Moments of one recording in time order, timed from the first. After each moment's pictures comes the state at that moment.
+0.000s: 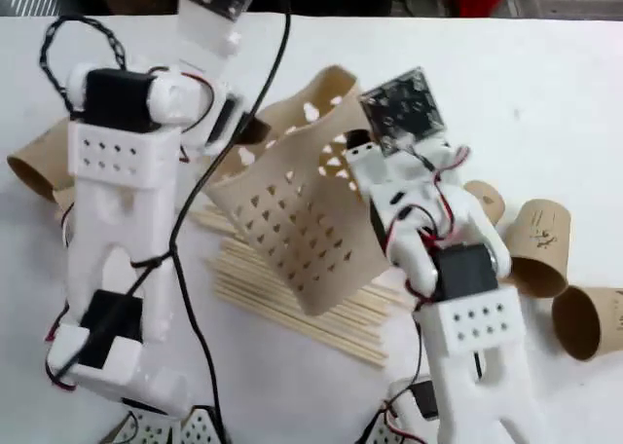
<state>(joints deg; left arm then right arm) 5.2 5.1 -41.0 102.3 -16.2 -16.0 -48.0 33.5 41.3 18.2</state>
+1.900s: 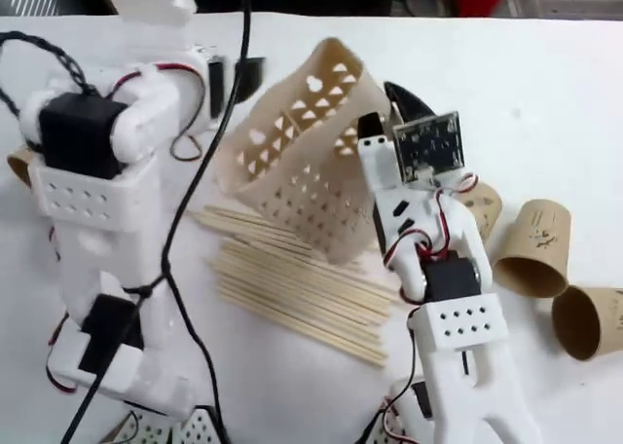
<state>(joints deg) 8.0 4.0 -57.8 102.5 9.7 -13.3 -50.7 53.9 5.5 13.1</state>
